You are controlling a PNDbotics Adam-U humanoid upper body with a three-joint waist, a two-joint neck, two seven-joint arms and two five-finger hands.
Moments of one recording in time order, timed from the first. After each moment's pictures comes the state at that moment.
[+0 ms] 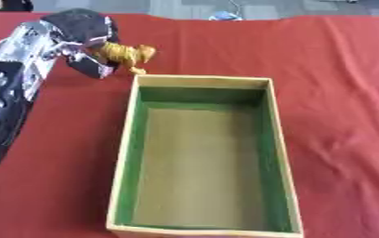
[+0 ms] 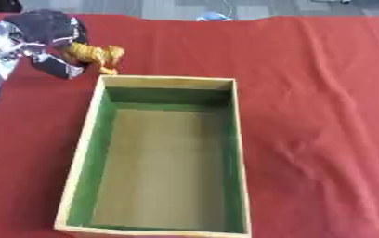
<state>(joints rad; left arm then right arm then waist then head) -1.18 0.55 -0.19 -0.98 -1.24 -0.41 -0.24 -0.28 -0.32 -0.12 -1.98 0.04 -0.19 -0.31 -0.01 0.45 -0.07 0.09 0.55</state>
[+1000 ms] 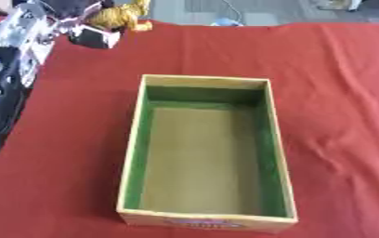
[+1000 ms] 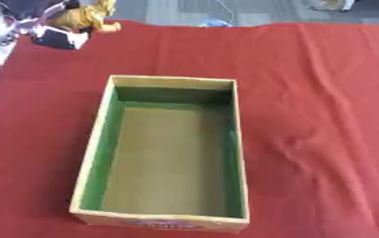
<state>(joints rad) -1.17 0.55 -0.19 -1.06 -1.22 -0.29 -0.08 -0.27 -0.32 -0.12 -1.98 0.02 -0.18 -0.31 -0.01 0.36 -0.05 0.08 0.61</state>
